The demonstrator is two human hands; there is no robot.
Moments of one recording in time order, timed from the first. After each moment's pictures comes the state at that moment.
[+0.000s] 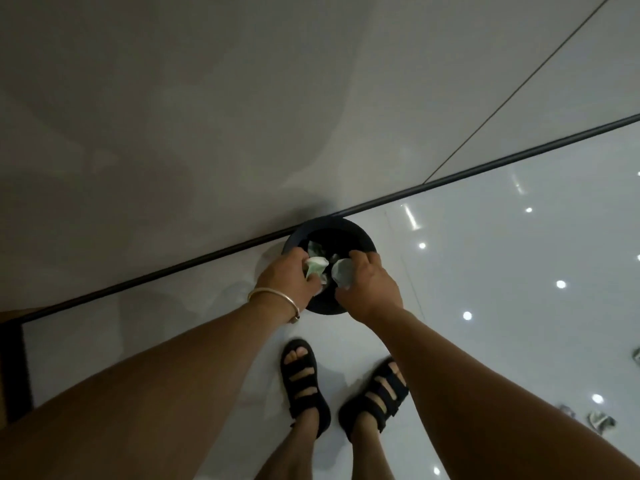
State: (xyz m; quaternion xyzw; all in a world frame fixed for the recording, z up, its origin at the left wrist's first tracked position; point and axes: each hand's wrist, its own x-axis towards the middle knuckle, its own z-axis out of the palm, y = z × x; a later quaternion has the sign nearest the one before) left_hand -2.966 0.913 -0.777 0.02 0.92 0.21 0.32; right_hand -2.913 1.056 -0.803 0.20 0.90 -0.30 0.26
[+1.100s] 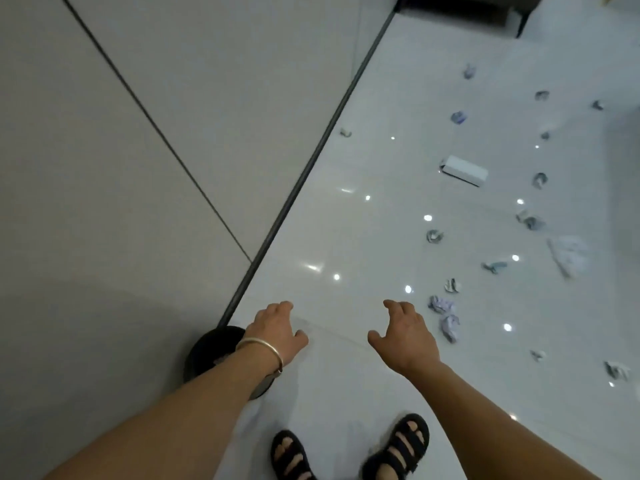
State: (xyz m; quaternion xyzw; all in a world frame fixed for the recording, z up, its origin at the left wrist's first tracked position) left_hand -2.851 1.099 -0.590 0.45 0.82 -0.01 0.37; right_hand -2.635 1.185 -0.599 0.59 0.74 -0.30 0.09
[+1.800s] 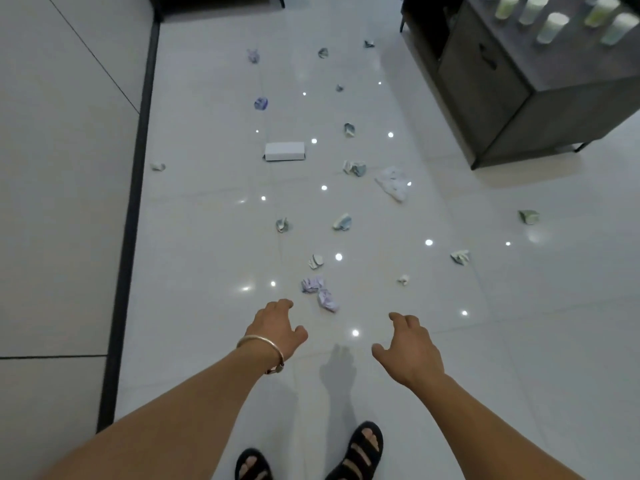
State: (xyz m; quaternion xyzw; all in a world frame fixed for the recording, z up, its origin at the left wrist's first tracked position) left_hand -2.496 1.276 -0.585 0.63 0.68 -0.09 0.37; right_hand -2.264 1.215 -0.605 0.77 0.53 -0.35 0.05
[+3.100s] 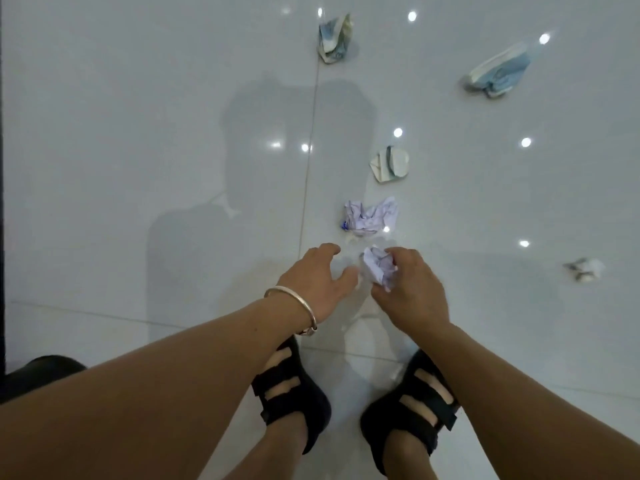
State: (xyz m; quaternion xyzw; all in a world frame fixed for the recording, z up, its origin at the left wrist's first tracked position) left_hand -2.505 1.401 -1.062 0.47 0.71 -0.05 0.53; right_hand -2.330 1.394 -1.109 0.67 0.61 -0.42 0.00
